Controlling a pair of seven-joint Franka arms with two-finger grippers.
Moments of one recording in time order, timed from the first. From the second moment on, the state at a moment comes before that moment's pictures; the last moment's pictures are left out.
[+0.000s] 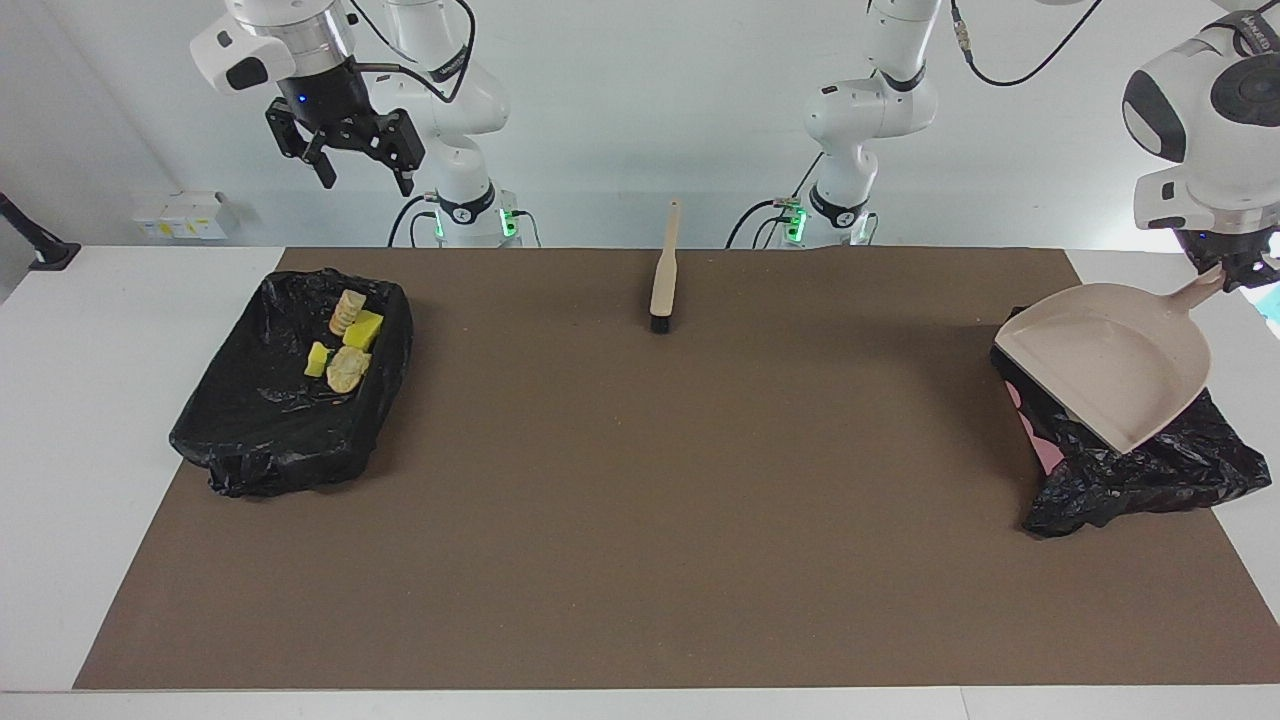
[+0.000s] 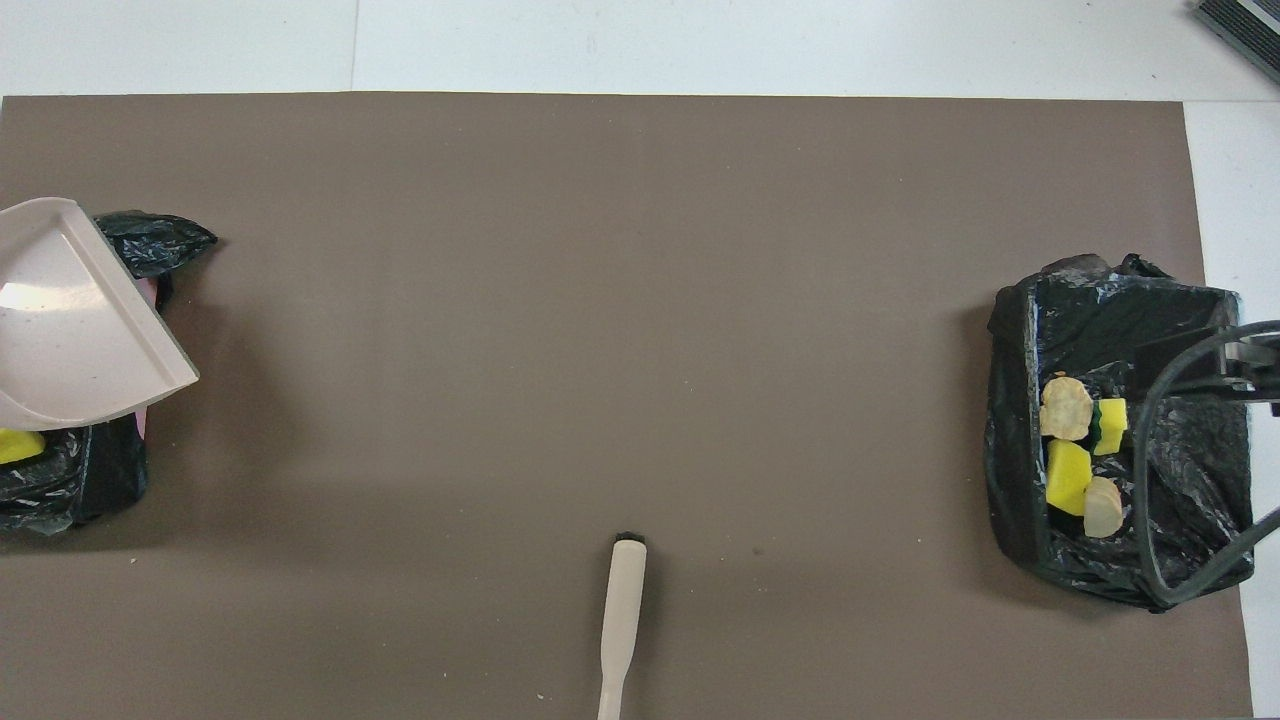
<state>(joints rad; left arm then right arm) 0.09 0.00 0.09 -1.76 0.48 1.66 1.09 -0.03 -0.03 0.12 -1.36 -0.03 1.28 0.18</state>
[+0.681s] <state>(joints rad) 0.08 -0.01 -0.15 -1.81 0.22 1.48 0.57 -0.03 0.00 0.11 -1.31 -0.05 1.25 0.12</state>
